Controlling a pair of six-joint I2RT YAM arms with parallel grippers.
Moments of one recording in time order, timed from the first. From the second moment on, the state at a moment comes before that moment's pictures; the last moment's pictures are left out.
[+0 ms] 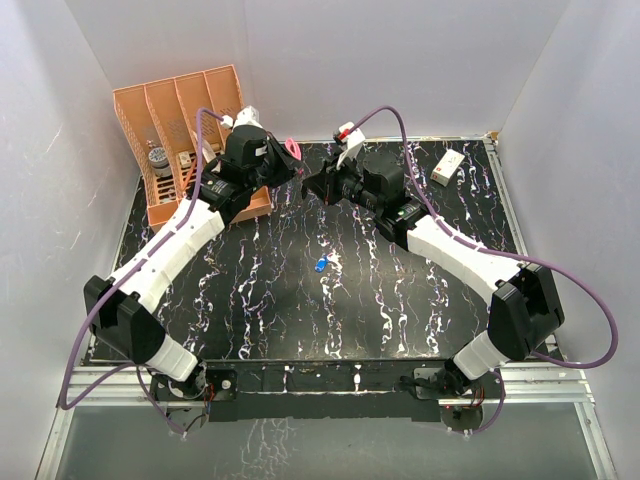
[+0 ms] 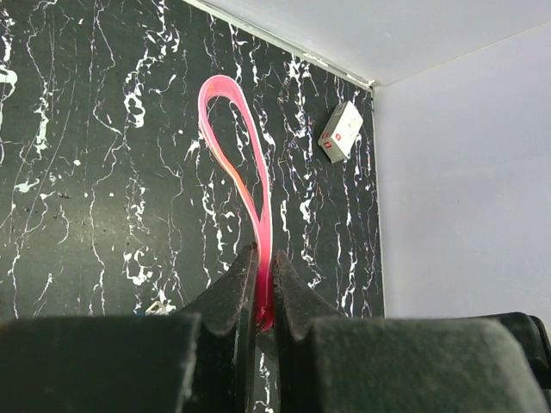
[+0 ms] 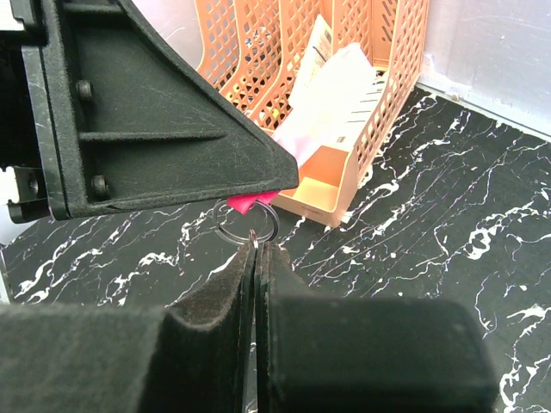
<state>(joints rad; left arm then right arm) -0.54 1.52 1.50 -0.40 -0.10 -0.83 0.61 1.52 1.22 0.22 -0.26 0.23</state>
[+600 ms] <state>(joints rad) -0.54 1.52 1.50 -0.43 -0.12 -0.82 0.61 1.47 1.21 0.20 -0.22 0.22</state>
